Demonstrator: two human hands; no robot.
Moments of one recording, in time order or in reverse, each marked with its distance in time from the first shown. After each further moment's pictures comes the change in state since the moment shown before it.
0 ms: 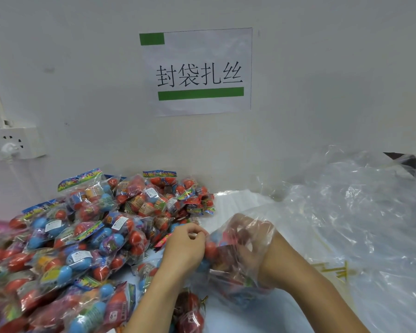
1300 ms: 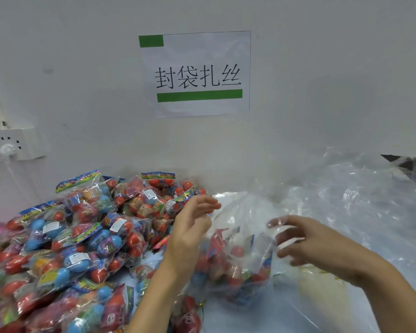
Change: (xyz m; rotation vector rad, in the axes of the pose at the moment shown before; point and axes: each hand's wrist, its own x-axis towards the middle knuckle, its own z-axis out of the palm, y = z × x) left_hand -0.011 0.015 -0.005 -0.498 -0.090 0.536; right_hand -0.023 0.042 -0.063 0.398 -0.066 0.360
